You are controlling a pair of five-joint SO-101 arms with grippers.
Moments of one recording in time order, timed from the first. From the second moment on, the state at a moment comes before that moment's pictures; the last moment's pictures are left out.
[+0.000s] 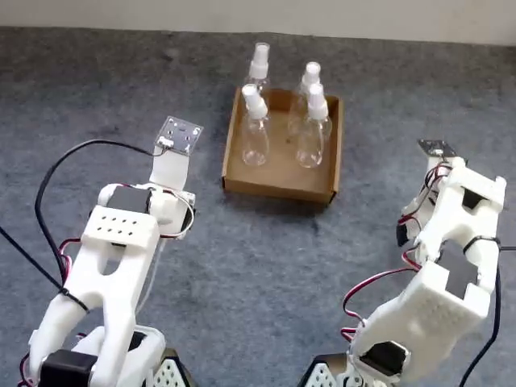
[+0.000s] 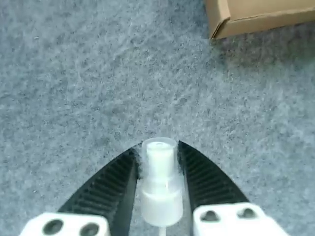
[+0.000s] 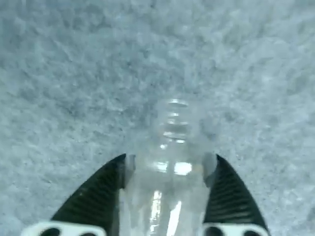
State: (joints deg) left arm 2.2 -28.4 45.0 60.1 -3.7; right arm 26.2 17.4 8.6 71.3 35.0
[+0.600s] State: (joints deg) left arm -2.0 -41.6 30.7 61.2 1.7; right arm -5.9 -27.8 16.7 70.8 16.4
